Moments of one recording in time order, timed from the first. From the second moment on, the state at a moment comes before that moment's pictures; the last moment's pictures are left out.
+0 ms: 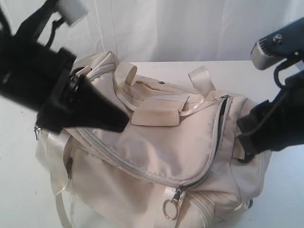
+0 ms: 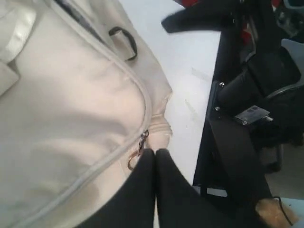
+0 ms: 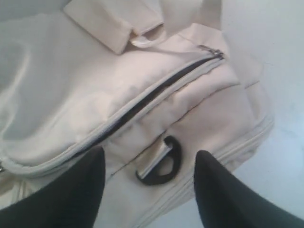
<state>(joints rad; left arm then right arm) -0.49 1.25 -1.05 -0.98 1.08 0.95 0.78 0.93 -0.85 -0.24 0.84 0.19</state>
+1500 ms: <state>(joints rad) -1.05 1.49 -0.70 -1.22 0.13 1.16 0.55 1.27 -1.05 0.33 1.03 -0.25</state>
